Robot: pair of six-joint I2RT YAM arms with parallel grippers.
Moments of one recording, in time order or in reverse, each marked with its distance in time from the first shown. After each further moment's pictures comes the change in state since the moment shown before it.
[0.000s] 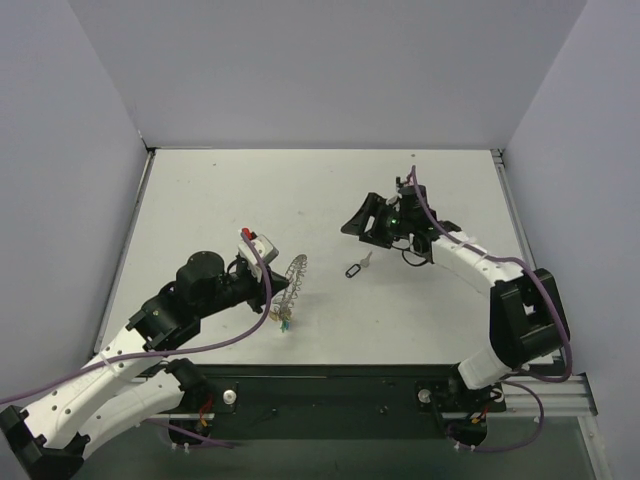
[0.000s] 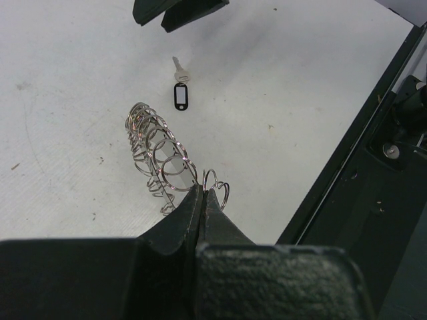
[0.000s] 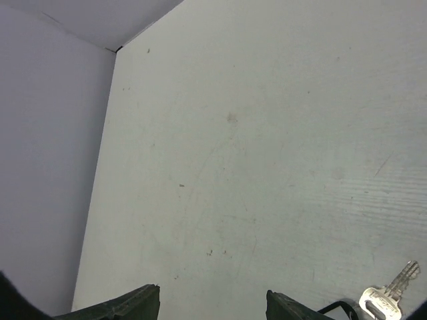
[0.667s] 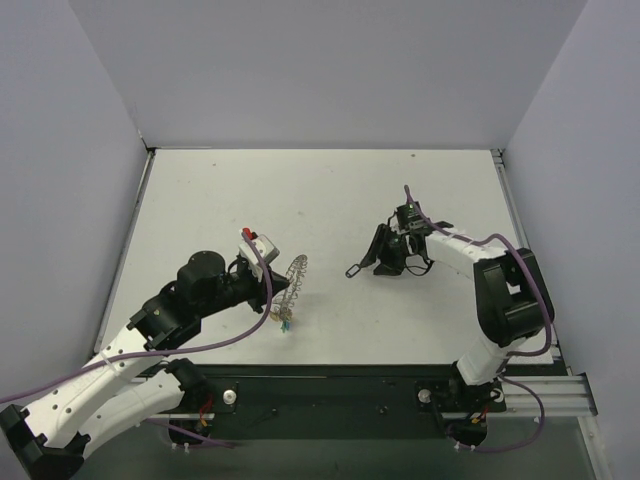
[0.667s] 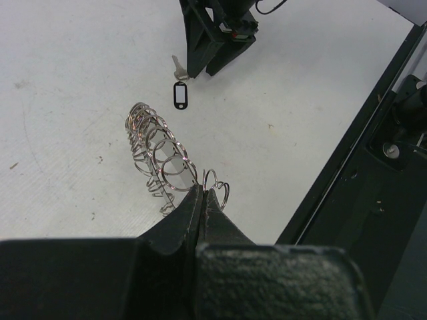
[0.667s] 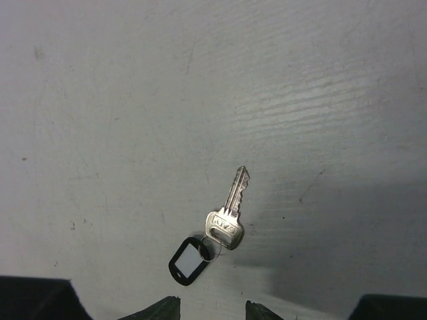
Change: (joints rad) left arm 0.000 0.005 0.000 0.001 0.001 -0.002; right arm -0.031 0.114 0.011 -0.341 0.098 -0.055
